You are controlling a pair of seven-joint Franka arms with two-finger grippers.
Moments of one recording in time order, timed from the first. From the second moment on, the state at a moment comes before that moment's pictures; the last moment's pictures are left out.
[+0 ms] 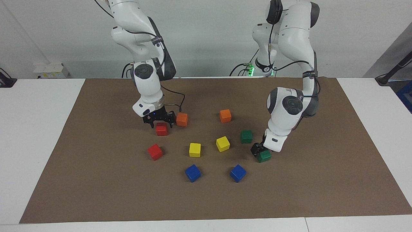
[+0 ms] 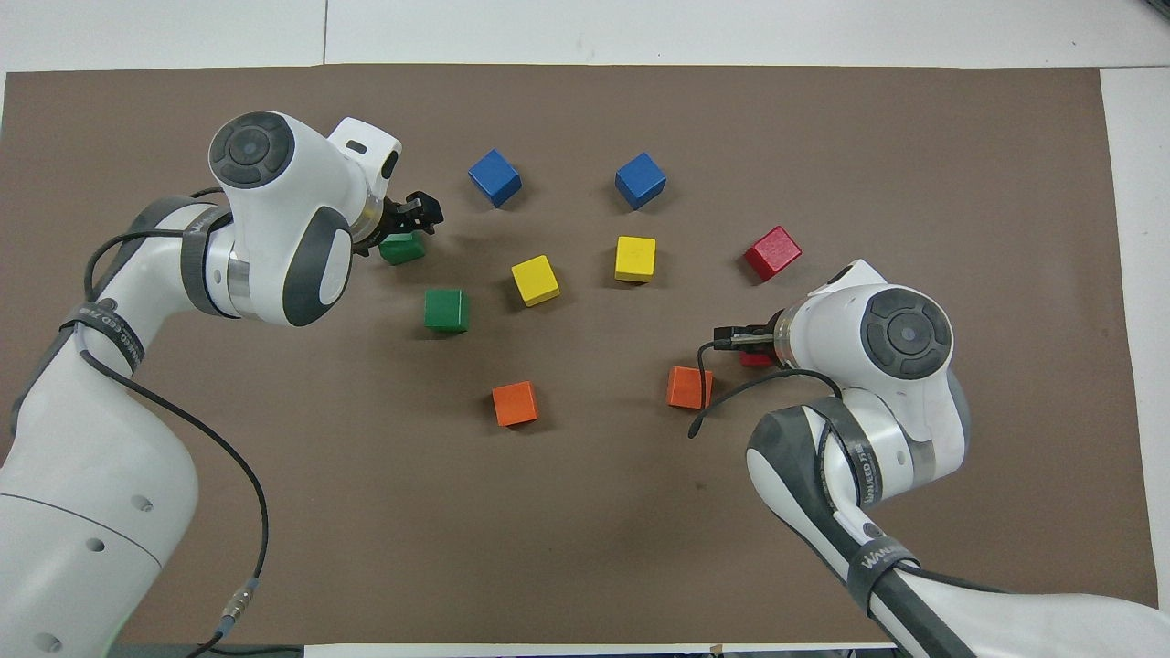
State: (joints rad) left arm -0.26 0.49 -0.05 -1.69 -0.02 2.26 -0.52; right arm 0.22 0.11 0.09 -2.27 0.00 2.47 0.36
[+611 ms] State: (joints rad) left arm -0.27 0.51 -0.04 -1.73 0.00 2.34 -0.53; right arm 0.20 0.12 0.09 -2.31 0.00 2.54 0.35
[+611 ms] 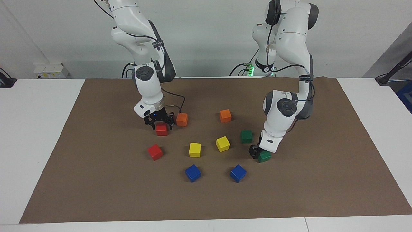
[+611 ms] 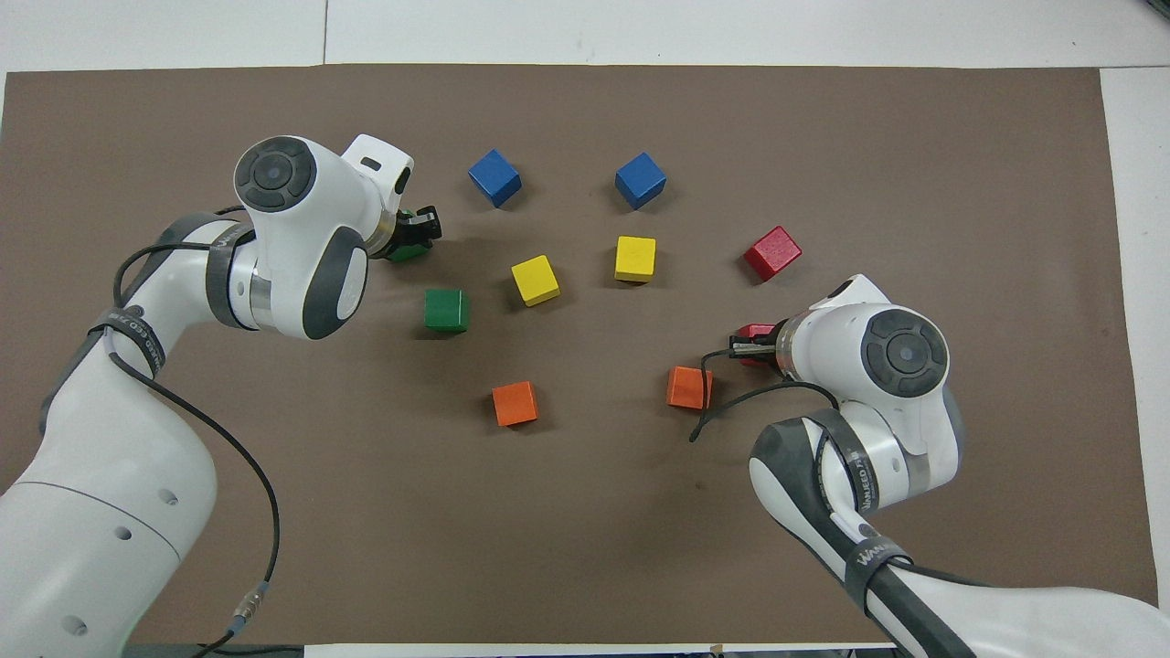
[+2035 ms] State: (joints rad) left arm 0.24 0.31 -0.02 -1.99 0.02 2.35 0.35; right arm -0.24 0.23 0.08 -2.11 0.00 2.45 -0.17
